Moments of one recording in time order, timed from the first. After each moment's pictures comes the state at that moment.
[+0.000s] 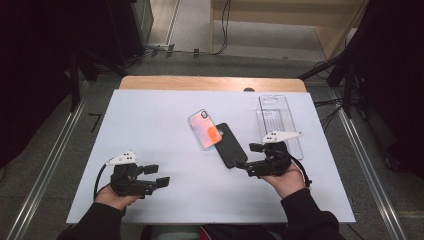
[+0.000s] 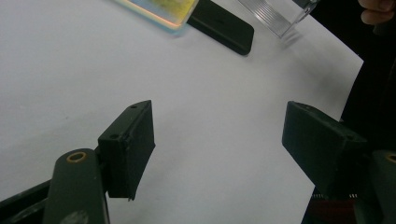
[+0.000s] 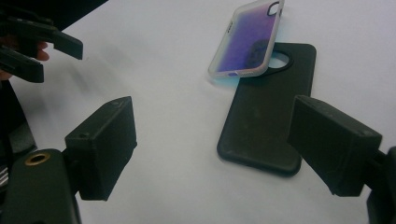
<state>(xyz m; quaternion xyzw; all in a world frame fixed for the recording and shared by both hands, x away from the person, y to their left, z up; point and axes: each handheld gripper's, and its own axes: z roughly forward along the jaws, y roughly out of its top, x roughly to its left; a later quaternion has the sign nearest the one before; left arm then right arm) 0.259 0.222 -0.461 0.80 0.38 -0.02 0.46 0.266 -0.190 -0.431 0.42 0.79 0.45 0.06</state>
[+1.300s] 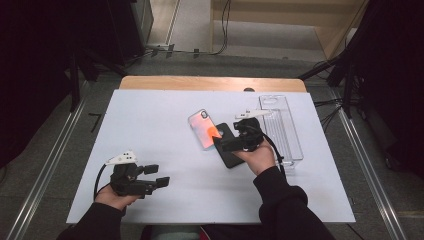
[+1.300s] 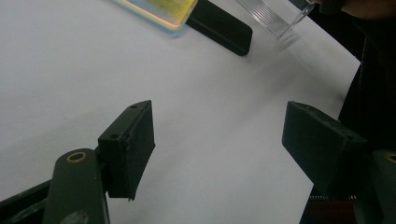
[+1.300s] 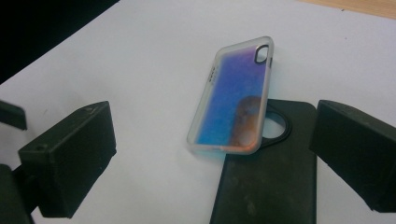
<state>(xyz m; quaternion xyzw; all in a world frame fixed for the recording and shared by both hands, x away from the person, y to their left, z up) 0.260 0.223 -0.461 0.80 0.38 -0.02 0.46 0.338 -0.138 -0.434 0.44 0.77 0.44 0.09</state>
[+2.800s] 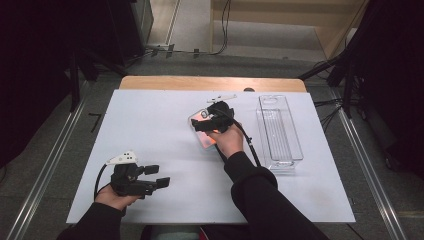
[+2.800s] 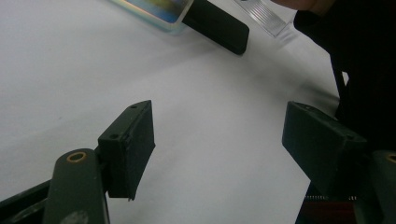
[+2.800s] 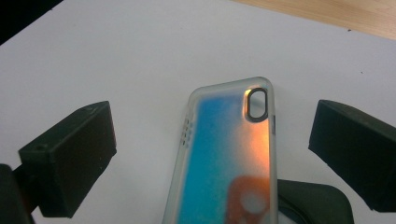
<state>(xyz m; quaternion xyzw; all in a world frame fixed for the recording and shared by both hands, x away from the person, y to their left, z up) 0.260 0.222 -0.460 0.80 0.37 -0.03 0.46 0.413 -0.069 -0.459 0.49 0.77 0.40 0.13</state>
